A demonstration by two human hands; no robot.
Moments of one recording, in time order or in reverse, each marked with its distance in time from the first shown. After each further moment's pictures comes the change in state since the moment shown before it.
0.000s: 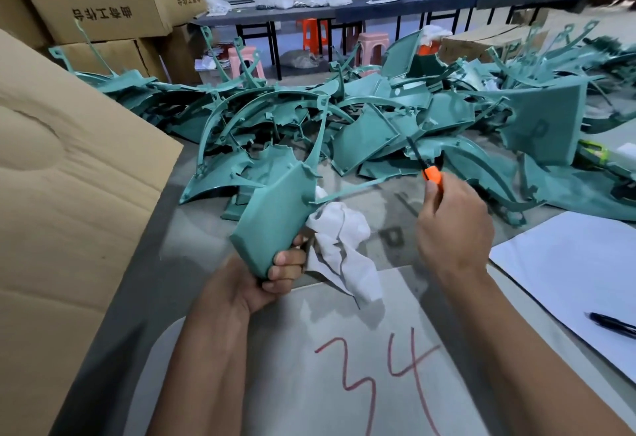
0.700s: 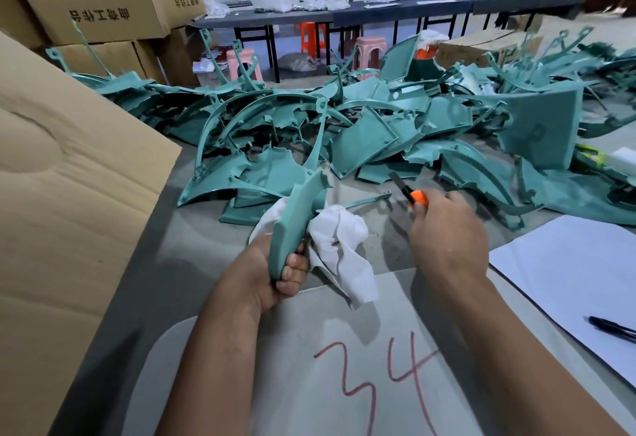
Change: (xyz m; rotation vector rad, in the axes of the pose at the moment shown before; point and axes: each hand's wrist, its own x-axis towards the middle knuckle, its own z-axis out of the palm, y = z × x) left_hand 0.005 0.000 0.025 0.186 0.227 -0.050; right_hand -0.002 -0.001 0.002 -0.289 -0.195 0.011
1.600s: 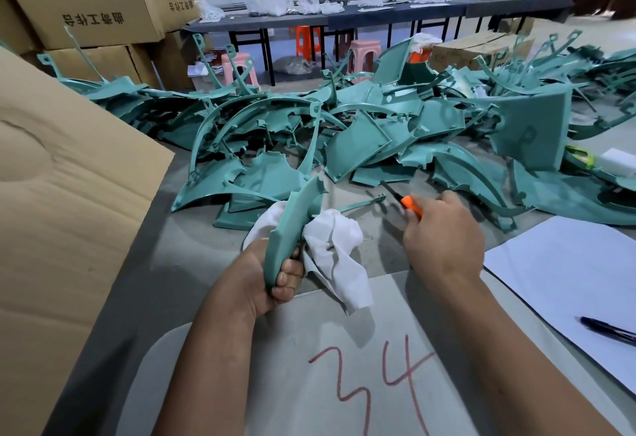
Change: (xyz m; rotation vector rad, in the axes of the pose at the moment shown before) left_hand -0.001 0.001 0.003 0.006 0.026 -0.017; right_hand 0.001 0.004 -0.002 0.059 0.019 -0.023
